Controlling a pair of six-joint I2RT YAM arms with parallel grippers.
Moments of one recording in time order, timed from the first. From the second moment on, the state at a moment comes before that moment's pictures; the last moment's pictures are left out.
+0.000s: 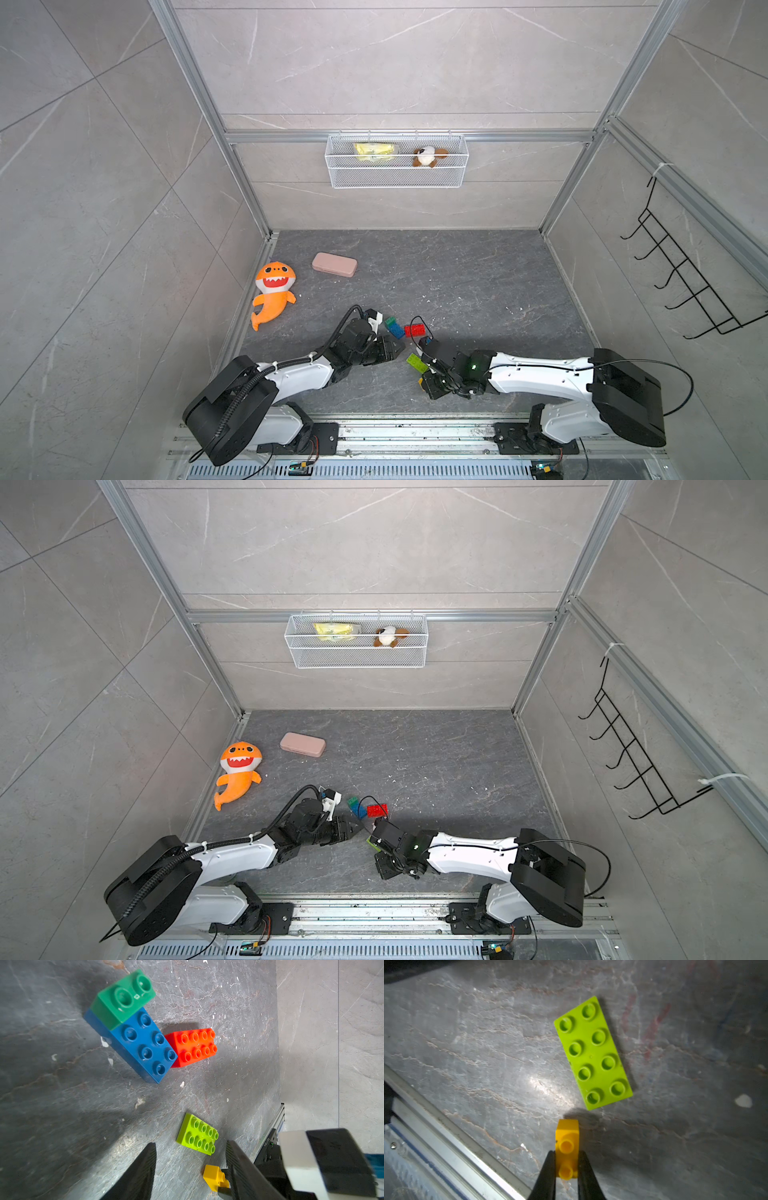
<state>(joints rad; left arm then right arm) -0.73 1.33 0.40 0.26 0.34 -0.89 1.10 1.43 0.68 -0.39 -0.04 0.68</state>
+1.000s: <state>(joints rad) -0.79 1.54 0.45 0.41 0.30 -0.91 0.99 1.53 0.77 -0.36 0.12 0.69</state>
